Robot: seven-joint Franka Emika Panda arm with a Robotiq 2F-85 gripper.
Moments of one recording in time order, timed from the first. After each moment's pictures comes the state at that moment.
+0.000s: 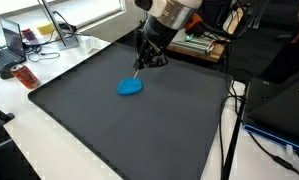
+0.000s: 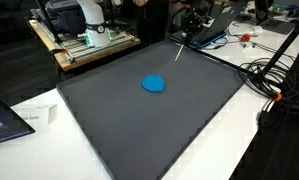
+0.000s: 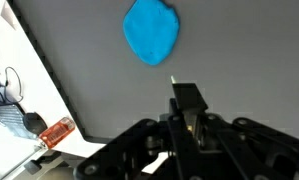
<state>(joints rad) 0.29 0.41 0.13 -1.75 -0.62 1.94 0.98</state>
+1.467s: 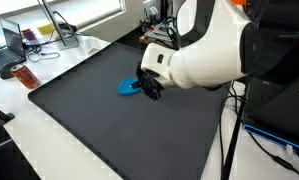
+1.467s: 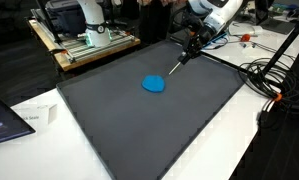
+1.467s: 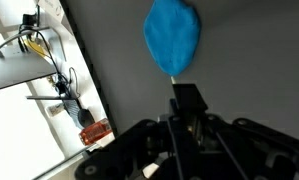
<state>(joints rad) 0.47 0.83 0.00 -1.34 -0.73 1.60 1.06</state>
